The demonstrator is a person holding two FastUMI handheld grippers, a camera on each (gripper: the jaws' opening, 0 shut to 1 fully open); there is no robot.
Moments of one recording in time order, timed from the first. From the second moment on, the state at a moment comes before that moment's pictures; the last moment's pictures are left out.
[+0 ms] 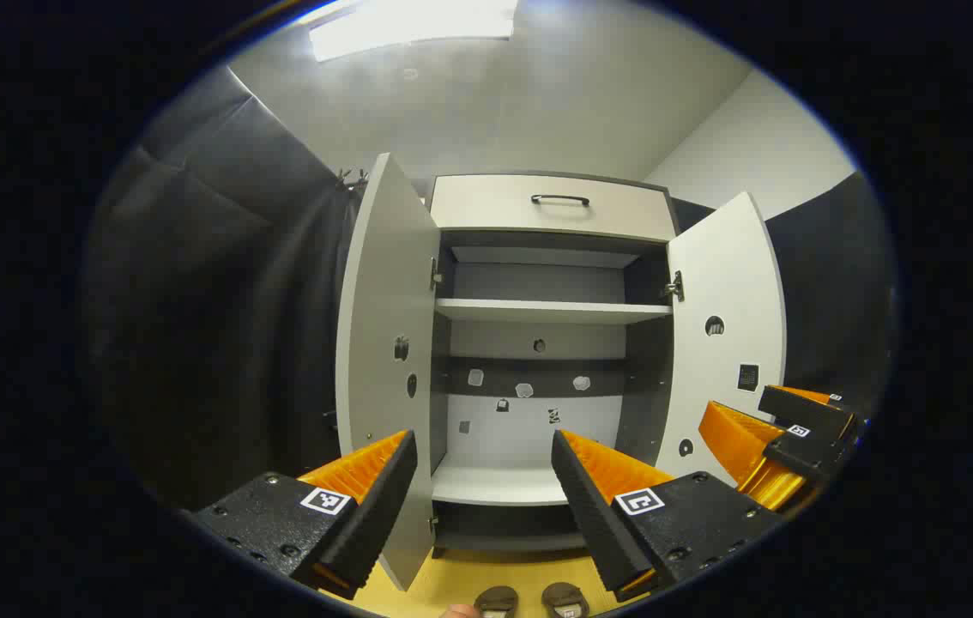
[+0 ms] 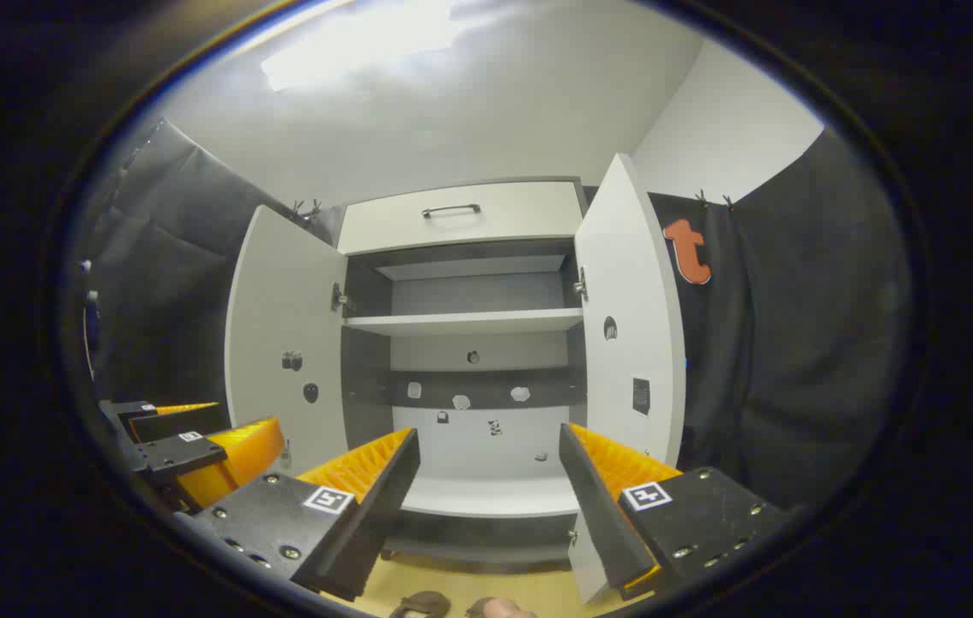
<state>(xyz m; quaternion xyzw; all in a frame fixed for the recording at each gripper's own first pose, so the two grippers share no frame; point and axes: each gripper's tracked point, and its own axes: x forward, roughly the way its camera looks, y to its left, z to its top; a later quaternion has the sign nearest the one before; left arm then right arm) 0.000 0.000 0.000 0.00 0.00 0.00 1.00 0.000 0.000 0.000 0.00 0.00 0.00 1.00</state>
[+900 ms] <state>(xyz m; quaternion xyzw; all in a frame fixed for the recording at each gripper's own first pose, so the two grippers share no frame) -0.001 0.016 0.005 0.00 -0.01 0.02 1.00 0.006 0.000 -0.029 -0.02 0.03 0.01 1.00</state>
